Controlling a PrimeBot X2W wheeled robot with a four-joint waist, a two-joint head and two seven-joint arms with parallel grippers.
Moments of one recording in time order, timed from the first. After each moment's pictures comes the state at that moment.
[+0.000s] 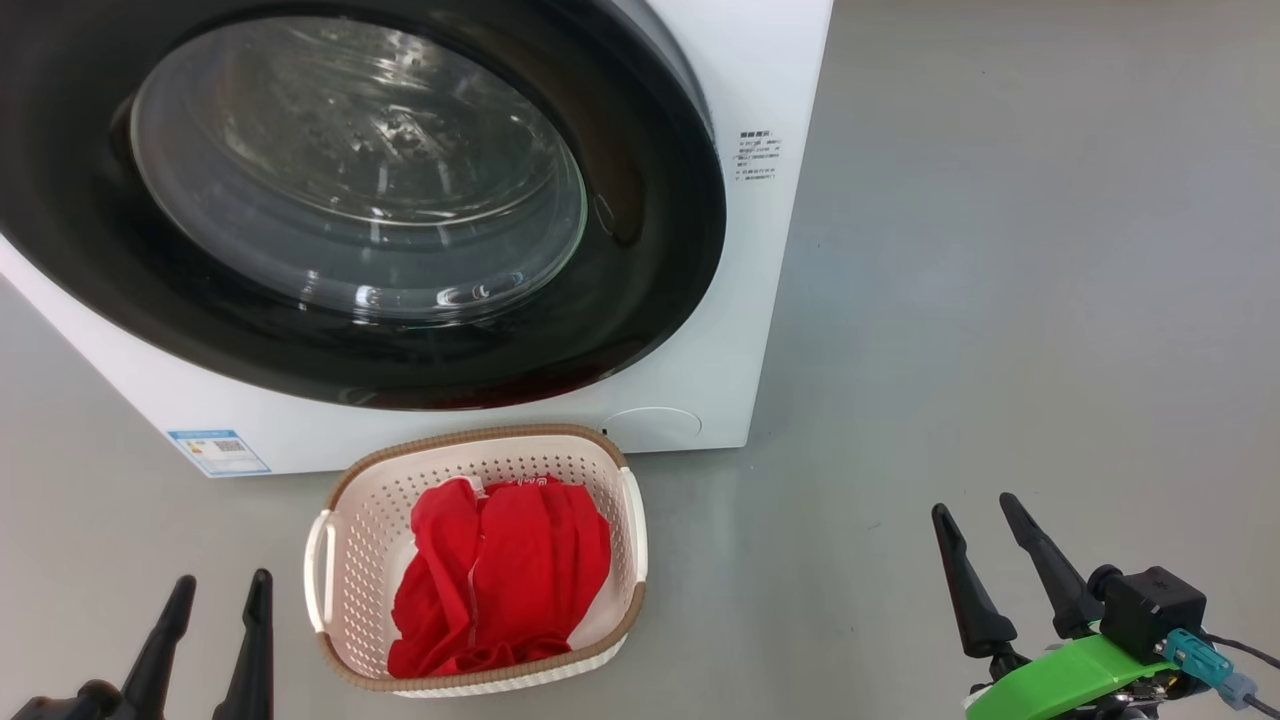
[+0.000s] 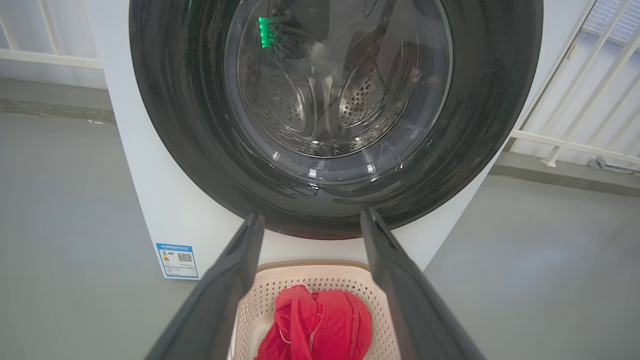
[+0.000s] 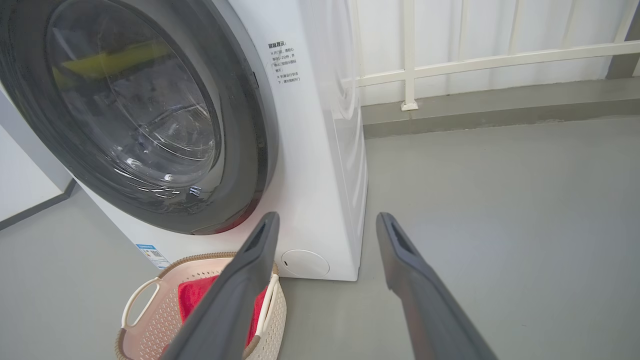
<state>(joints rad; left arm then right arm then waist) 0.06 0.25 -0.08 0.13 -0.51 -0.13 -0.25 -0.05 -0.12 0.05 0.22 0.30 0.13 -0.26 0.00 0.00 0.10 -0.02</state>
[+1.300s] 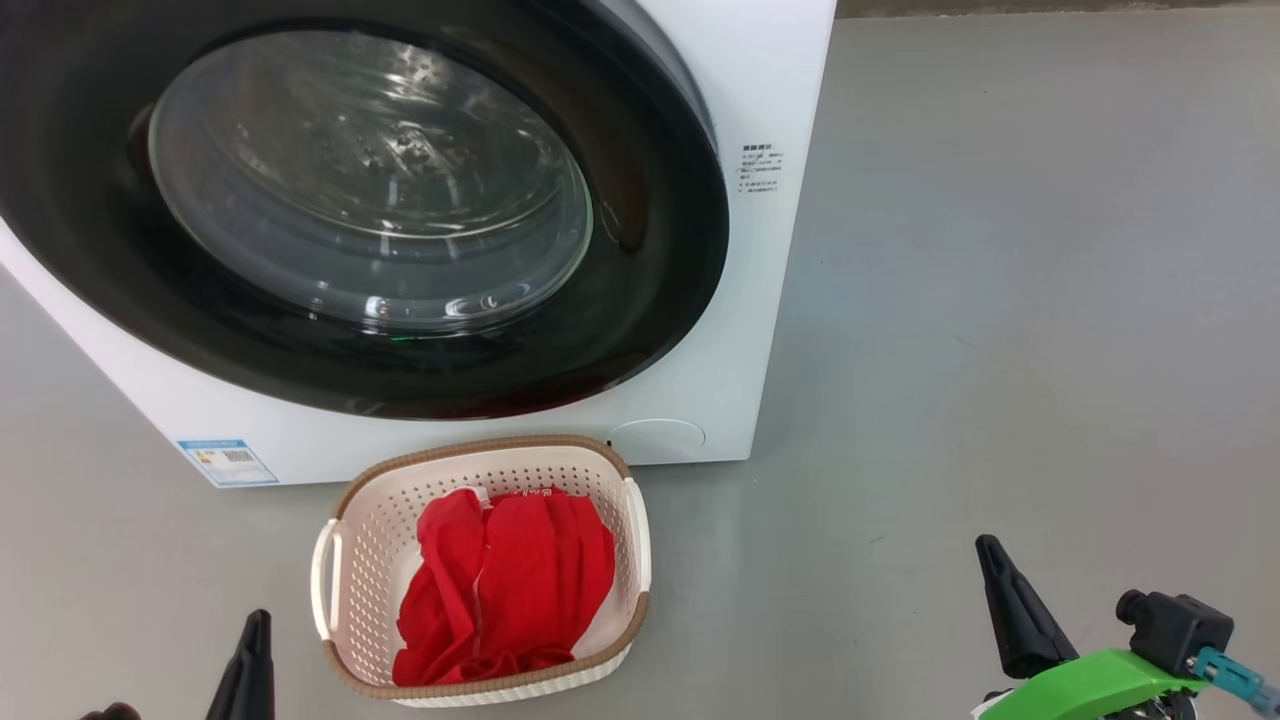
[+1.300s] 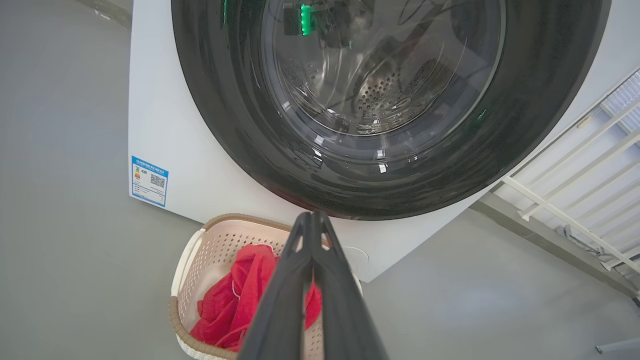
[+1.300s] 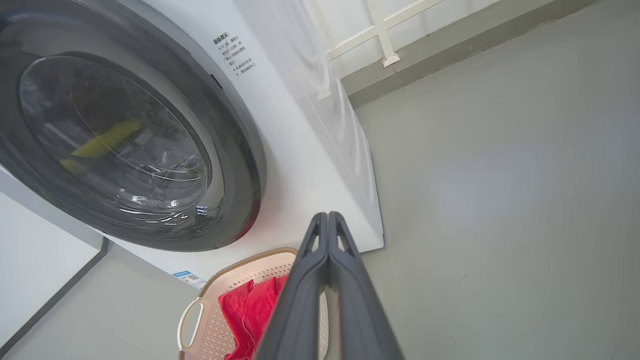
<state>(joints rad) 0.06 0.17 -0.09 0.21 -0.75 -0.13 -0.18 -0.04 -0.10 0.04 0.29 0.58 0.13 -0.19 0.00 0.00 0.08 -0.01</state>
